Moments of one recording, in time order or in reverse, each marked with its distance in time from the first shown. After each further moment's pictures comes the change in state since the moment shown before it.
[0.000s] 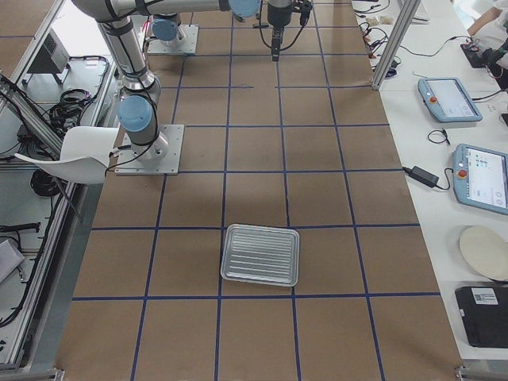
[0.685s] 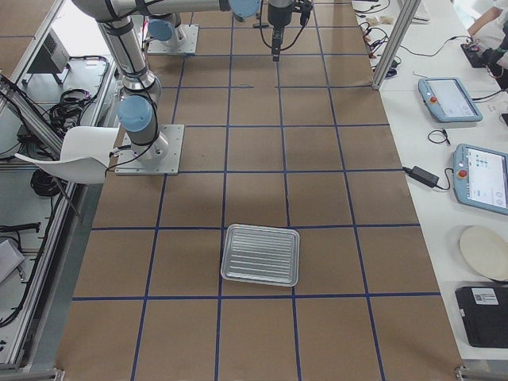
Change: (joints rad) left arm -0.050 0.171 -0.162 -0.008 -0.008 -0.051; right arm -0.001 0.000 0.000 -0.001 -0.001 0.000
